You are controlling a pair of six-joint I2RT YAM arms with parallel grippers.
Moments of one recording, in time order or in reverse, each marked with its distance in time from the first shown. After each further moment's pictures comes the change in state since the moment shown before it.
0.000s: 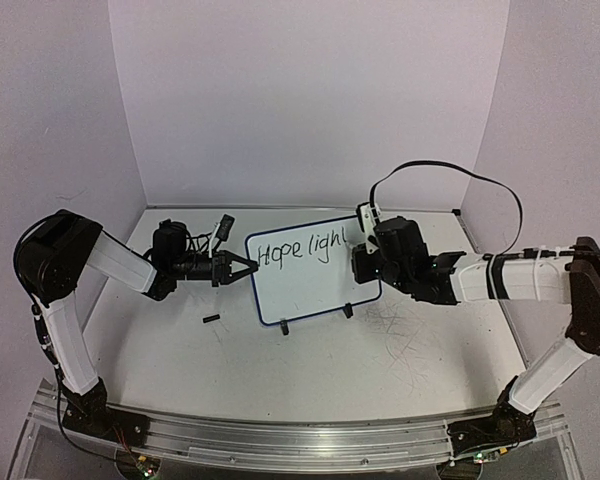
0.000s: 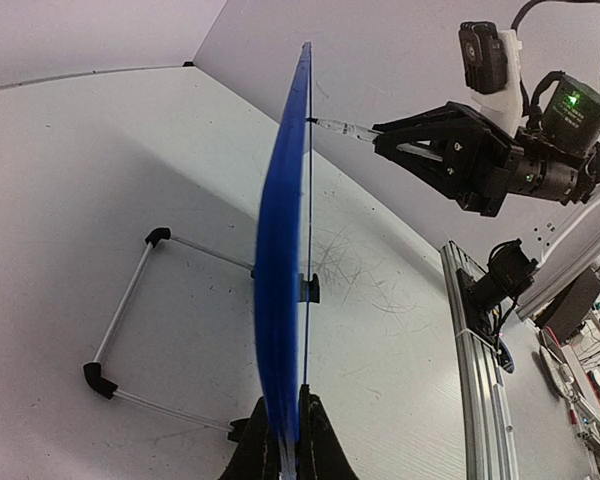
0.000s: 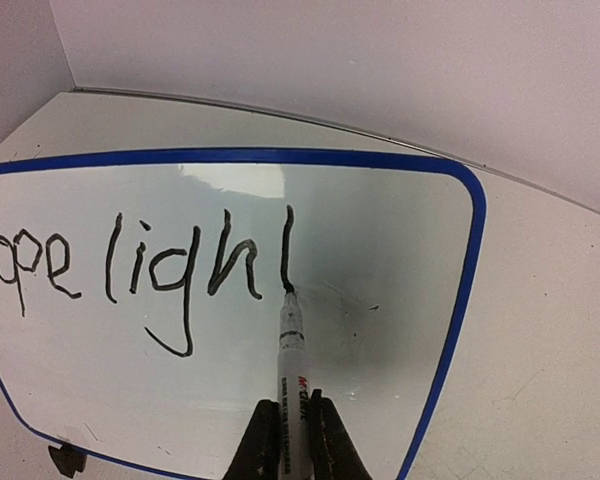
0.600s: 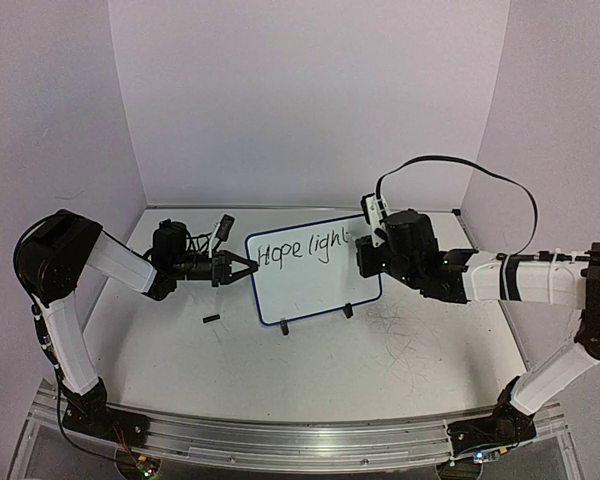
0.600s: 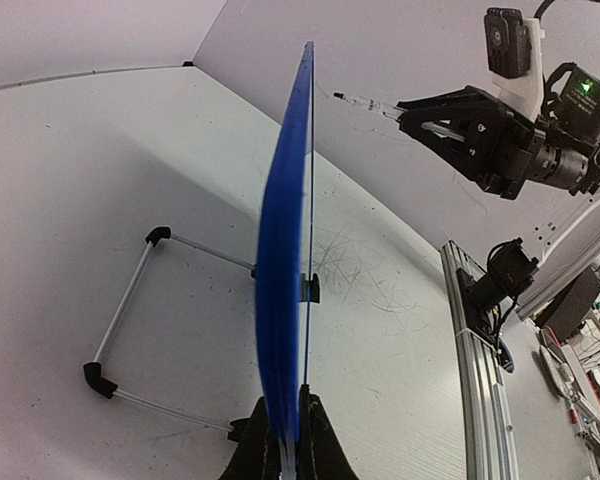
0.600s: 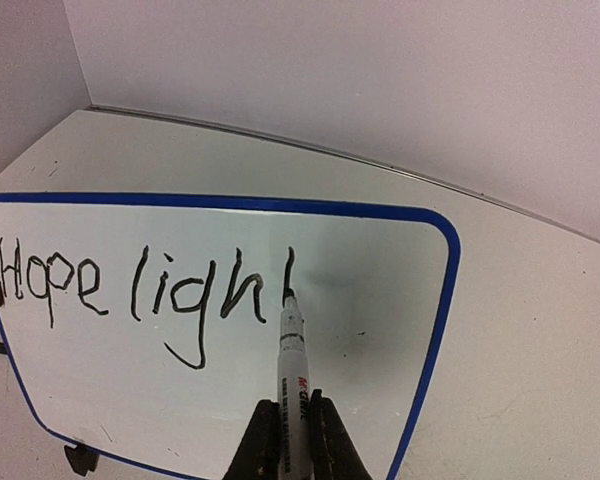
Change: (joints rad) left arm 0.000 0.000 0.000 0.000 0.001 0.001; right arm 0.000 -0.074 -0.006 -0.005 -0.022 -0.045
